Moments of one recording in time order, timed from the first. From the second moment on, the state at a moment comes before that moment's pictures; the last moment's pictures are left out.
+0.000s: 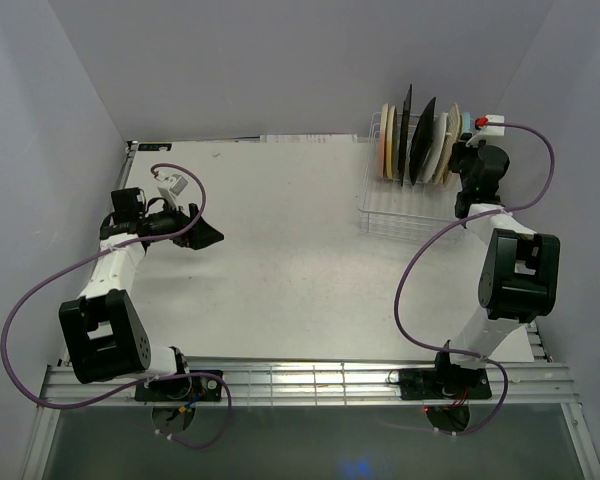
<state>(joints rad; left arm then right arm) 0.22 1.38 0.92 -0.40 1.01 0.22 -0.12 1.72 1.07 0.63 -0.07 0.03</state>
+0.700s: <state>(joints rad) 0.21 1.37 0.92 -0.40 1.00 0.22 -0.11 1.75 1.05 0.72 -0.06 0.00</state>
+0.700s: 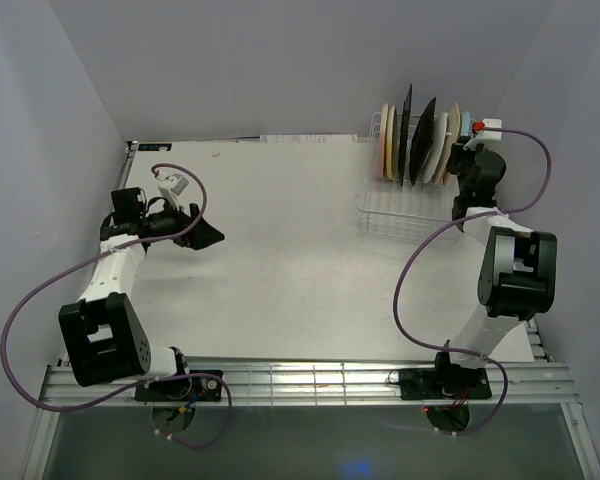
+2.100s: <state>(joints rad) 0.21 1.36 0.91 -0.40 1.00 0.23 -0.12 1.71 0.92 0.83 -0.09 0.08</state>
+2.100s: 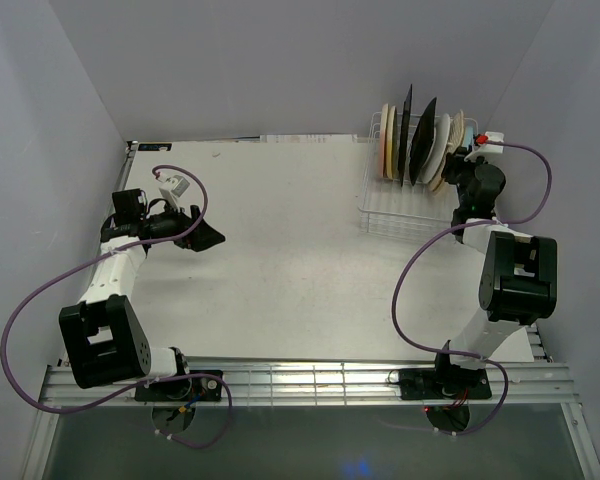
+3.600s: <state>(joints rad) 0.21 1.35 0.91 -0.40 1.00 0.23 -0.18 1.86 1.13 0.85 -0.16 0.12</state>
